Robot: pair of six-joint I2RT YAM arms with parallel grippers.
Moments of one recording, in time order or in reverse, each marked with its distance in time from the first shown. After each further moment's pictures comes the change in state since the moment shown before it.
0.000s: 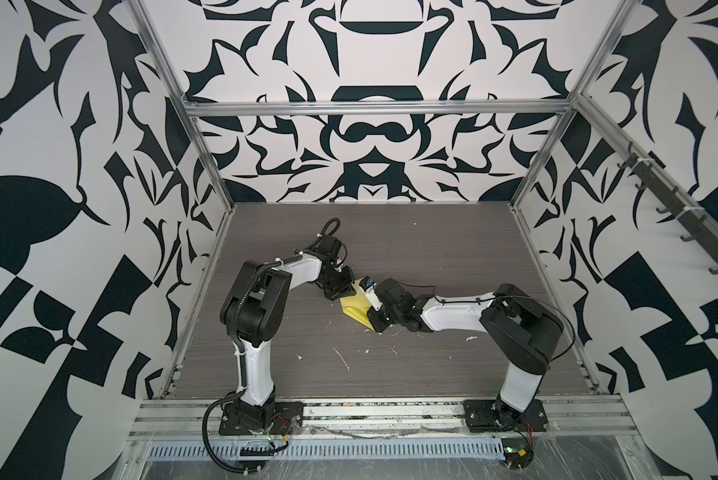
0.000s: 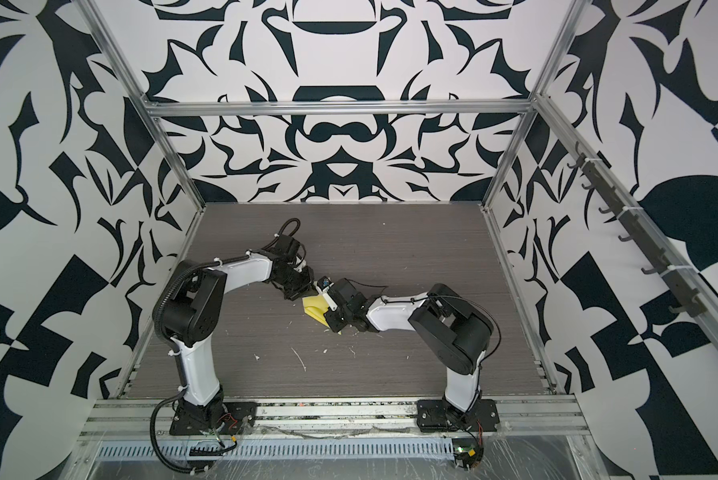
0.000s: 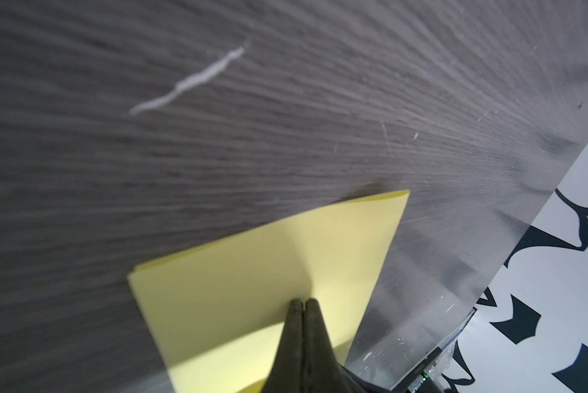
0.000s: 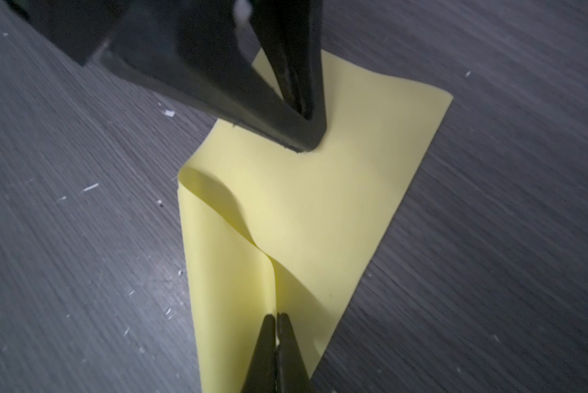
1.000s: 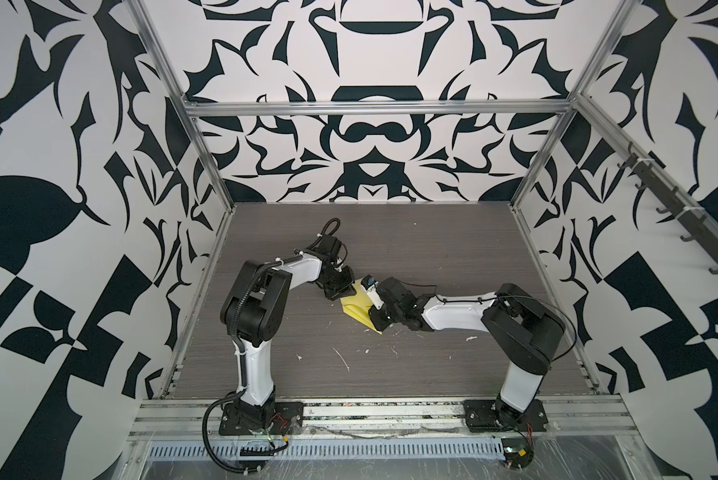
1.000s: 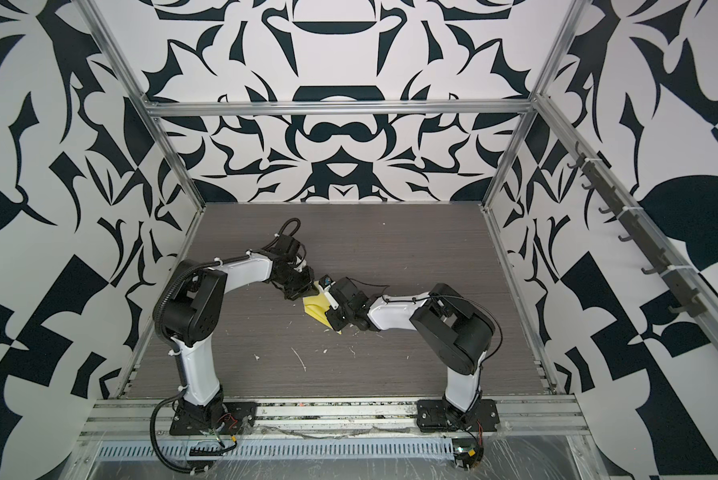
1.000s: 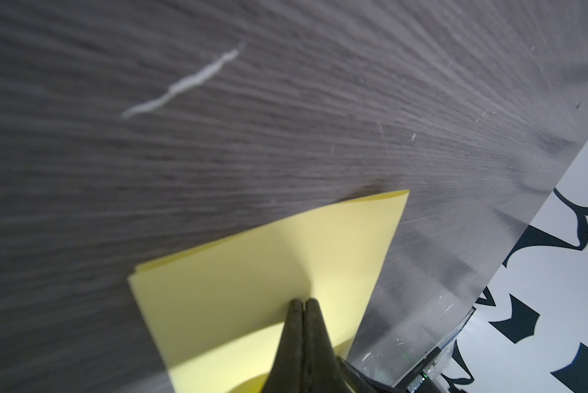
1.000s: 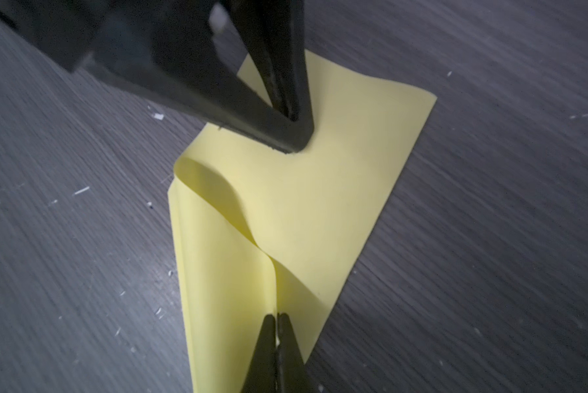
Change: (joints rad) left arm 0.000 0.002 0.002 0.001 0.002 0.000; right arm -0.005 -0.008 -0.002 -0.010 0.002 0.004
